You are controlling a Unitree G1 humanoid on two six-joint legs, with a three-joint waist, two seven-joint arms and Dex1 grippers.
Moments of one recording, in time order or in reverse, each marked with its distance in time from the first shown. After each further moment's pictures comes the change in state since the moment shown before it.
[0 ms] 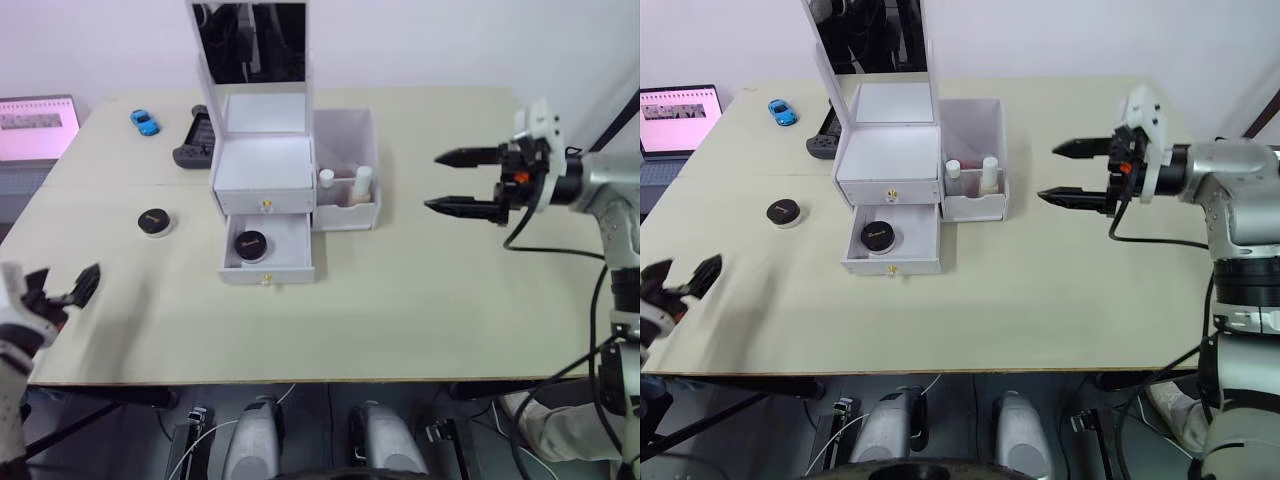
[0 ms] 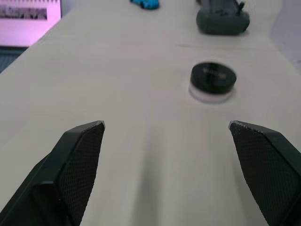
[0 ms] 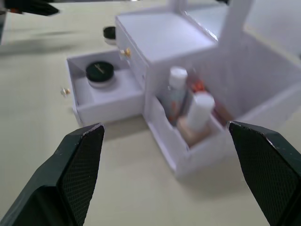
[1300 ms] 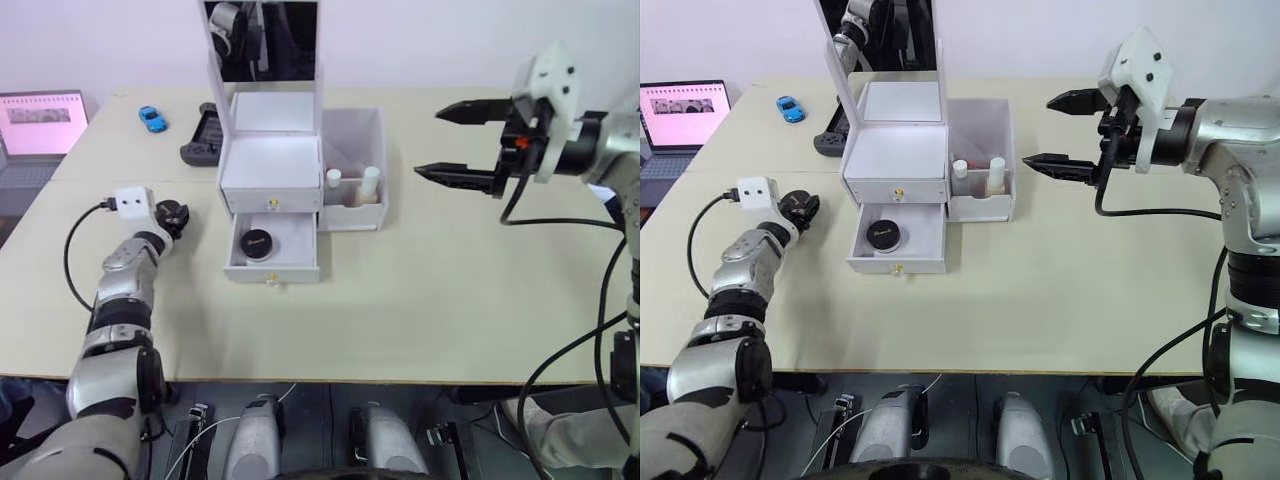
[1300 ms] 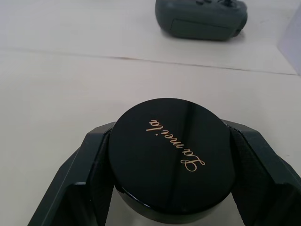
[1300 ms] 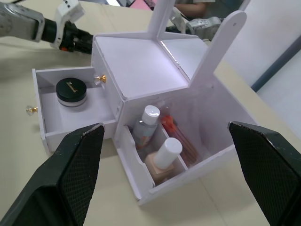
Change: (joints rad) left arm -0.662 -0.096 -0.334 0.880 0.263 -0.361 0.126; right arm -0.006 -0.048 -0.024 -0.217 0.003 0.111 -0.199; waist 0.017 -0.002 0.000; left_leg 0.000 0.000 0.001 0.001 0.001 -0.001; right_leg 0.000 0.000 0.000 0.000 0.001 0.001
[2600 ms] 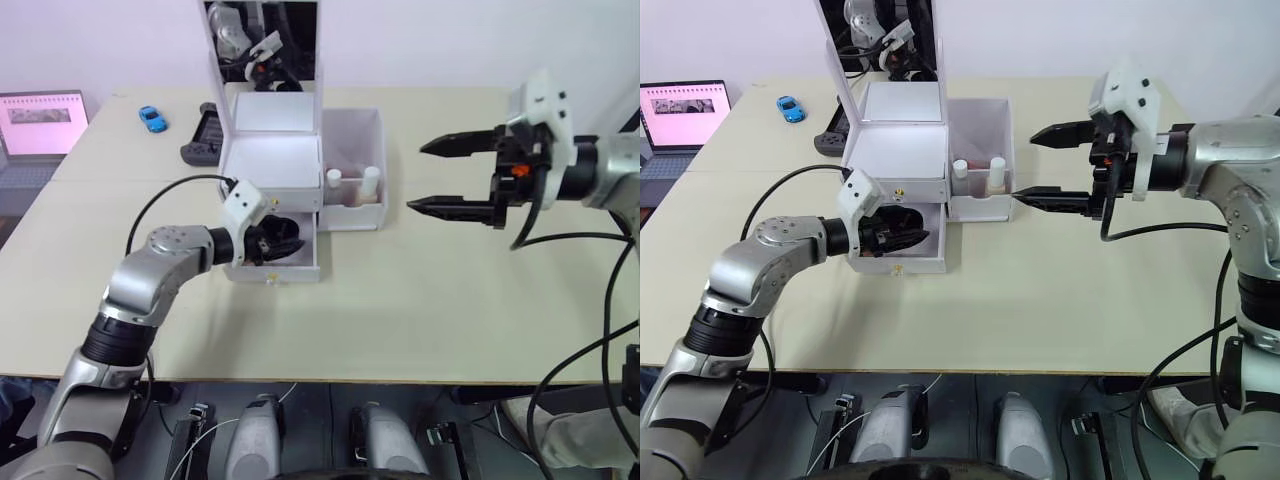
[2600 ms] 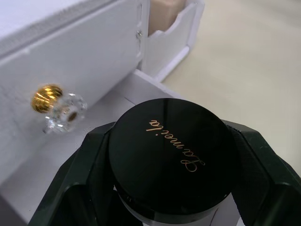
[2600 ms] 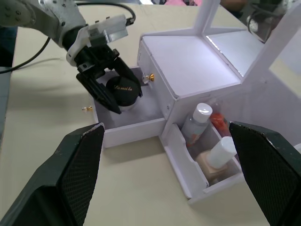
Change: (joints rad) left arm 0.101 0.096 -0.478 -0.868 -0.207 0.596 -0.419; right arm 0.084 -0.048 -0.039 -0.169 0.158 0.175 0.018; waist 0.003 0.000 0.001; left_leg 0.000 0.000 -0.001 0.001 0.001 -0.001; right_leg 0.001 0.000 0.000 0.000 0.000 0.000
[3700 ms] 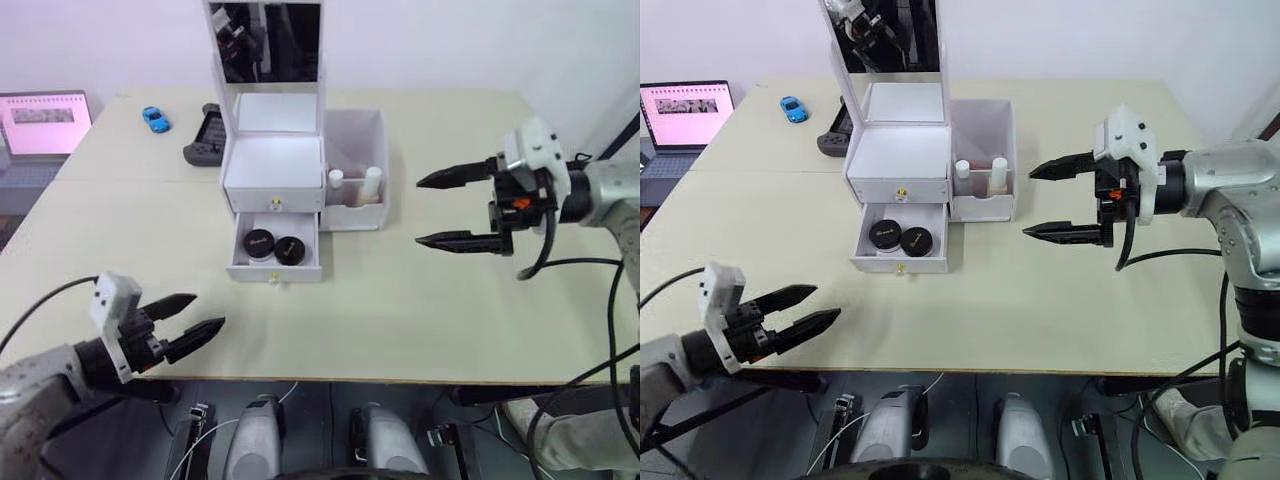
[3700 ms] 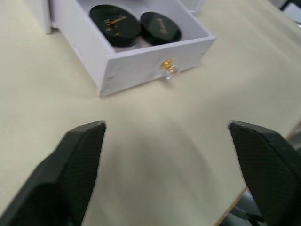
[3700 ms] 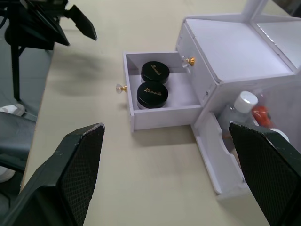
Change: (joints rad) left arm 0.855 0.026 0.598 -0.491 -0.253 0.003 -0.034; right arm 0.072 -0.019 0.072 0.090 -0.024 -0.184 0.189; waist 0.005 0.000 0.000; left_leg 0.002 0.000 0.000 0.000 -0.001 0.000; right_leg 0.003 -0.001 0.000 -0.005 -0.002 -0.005
